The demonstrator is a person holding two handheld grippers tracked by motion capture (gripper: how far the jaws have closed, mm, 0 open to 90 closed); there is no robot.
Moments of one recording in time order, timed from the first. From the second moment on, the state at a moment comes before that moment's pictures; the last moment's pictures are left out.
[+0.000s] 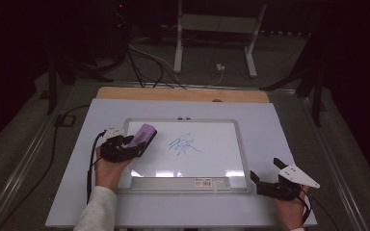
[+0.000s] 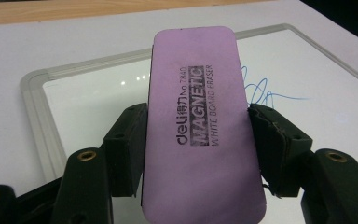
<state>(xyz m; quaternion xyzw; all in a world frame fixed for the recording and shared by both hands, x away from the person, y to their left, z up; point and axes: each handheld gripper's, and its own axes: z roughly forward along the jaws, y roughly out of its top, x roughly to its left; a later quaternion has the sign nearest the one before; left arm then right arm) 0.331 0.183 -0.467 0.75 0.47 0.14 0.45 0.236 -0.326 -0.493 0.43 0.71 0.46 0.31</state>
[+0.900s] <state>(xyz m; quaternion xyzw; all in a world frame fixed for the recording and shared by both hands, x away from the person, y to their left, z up) 0.348 0.139 -0.493 0.79 0.44 0.13 0.40 0.236 -0.325 -0.494 0.43 0.71 0.46 0.30</state>
